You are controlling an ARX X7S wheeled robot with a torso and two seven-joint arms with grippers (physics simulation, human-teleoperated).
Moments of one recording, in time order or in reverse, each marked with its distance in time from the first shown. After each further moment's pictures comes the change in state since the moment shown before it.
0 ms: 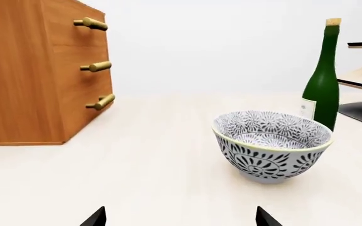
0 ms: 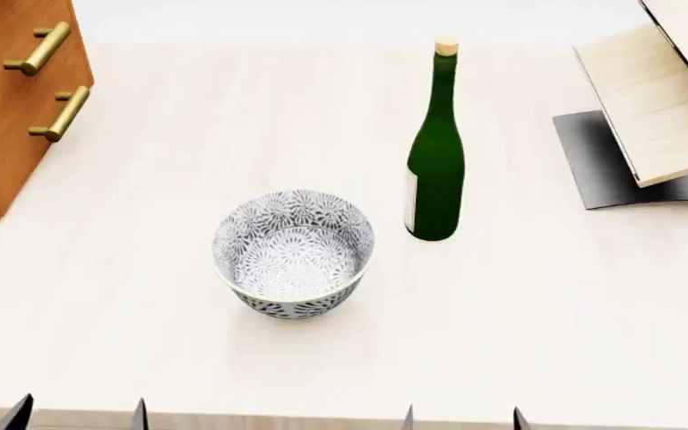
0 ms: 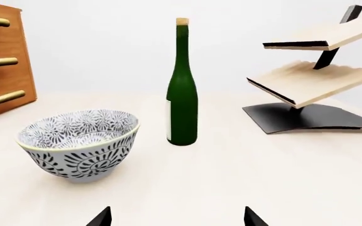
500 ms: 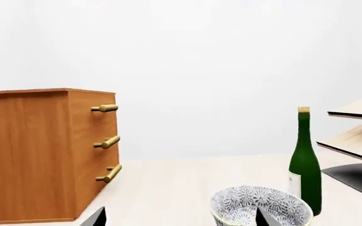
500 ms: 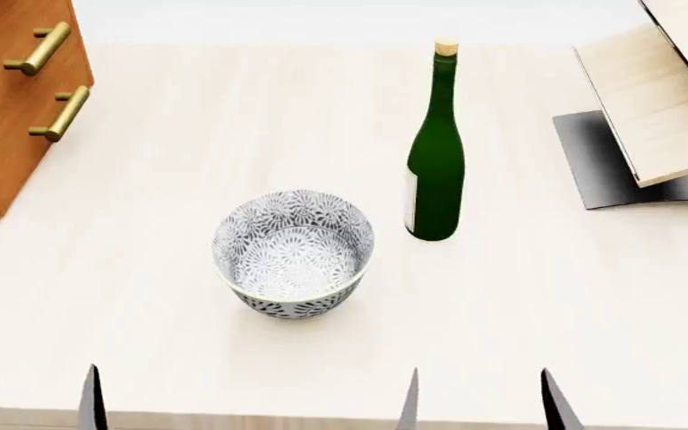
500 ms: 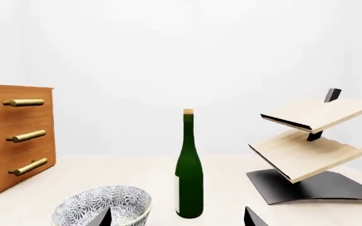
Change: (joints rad) left arm 0.125 -0.059 0.035 0.424 0.028 -0.067 -0.066; right arm -0.112 0.063 -0.017 -0.409 0.041 0.062 0.041
